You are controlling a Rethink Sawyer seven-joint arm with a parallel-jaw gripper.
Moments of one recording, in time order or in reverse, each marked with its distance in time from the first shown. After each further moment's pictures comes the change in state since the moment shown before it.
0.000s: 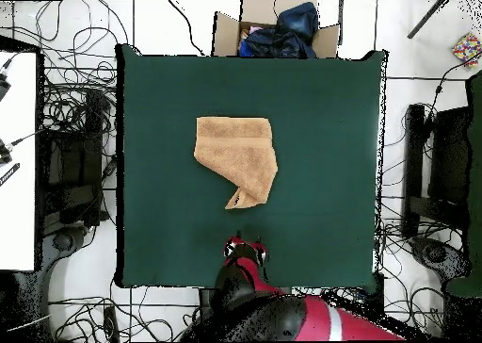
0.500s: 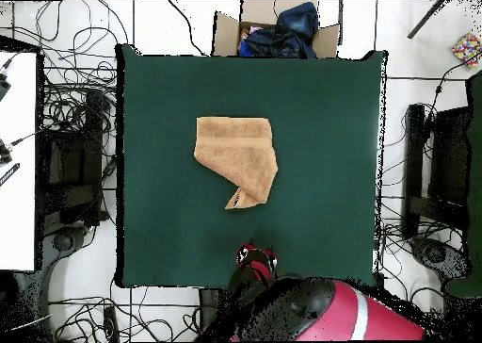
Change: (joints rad) arm -0.066 0.090 -0.044 -0.022 0.008 0.000 -0.055
